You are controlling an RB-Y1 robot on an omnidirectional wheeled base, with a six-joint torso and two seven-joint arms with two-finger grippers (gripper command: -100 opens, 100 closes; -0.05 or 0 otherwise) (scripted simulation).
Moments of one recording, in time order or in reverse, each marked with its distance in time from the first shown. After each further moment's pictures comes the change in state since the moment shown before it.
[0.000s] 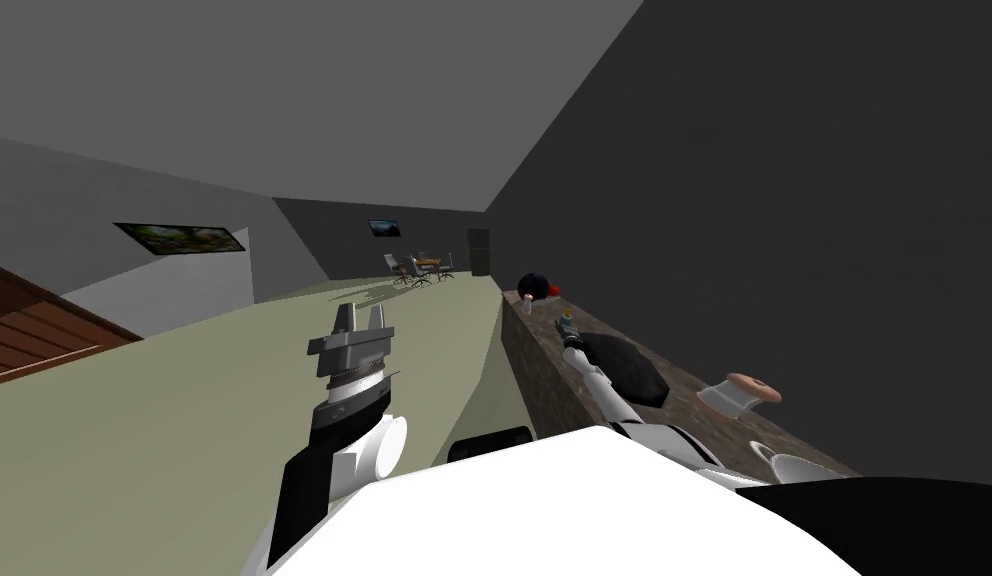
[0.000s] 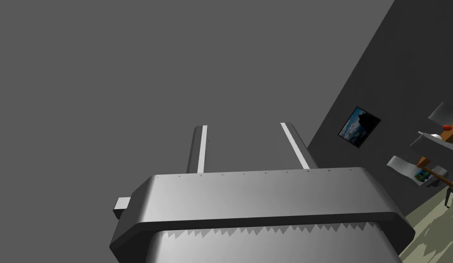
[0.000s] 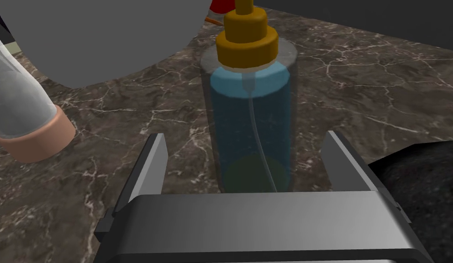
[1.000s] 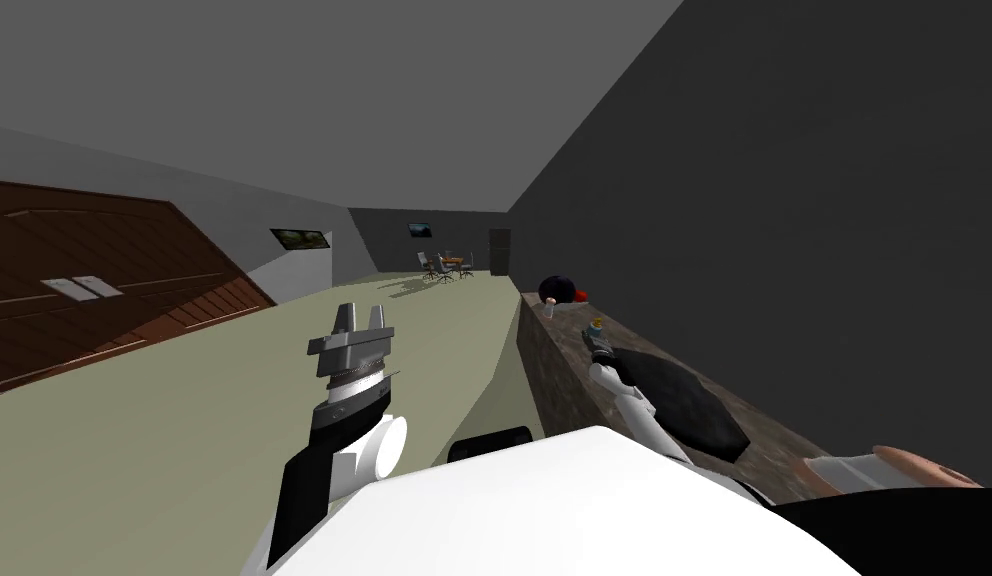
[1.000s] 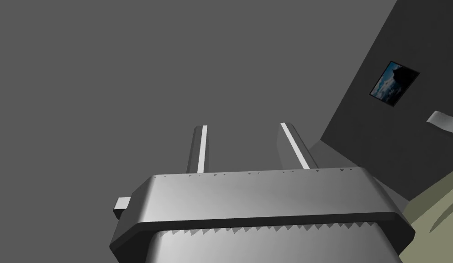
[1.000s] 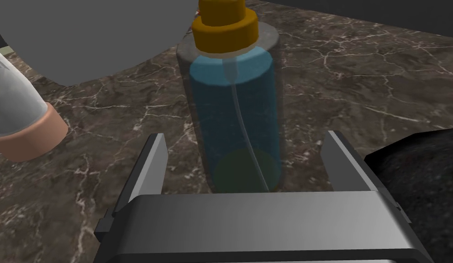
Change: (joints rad) left arm 0.000 0.000 0.000 0.000 0.000 0.000 0.000; right arm 0.160 -0.035 -0.211 -0.053 0.225 0.021 -0.264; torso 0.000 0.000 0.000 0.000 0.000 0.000
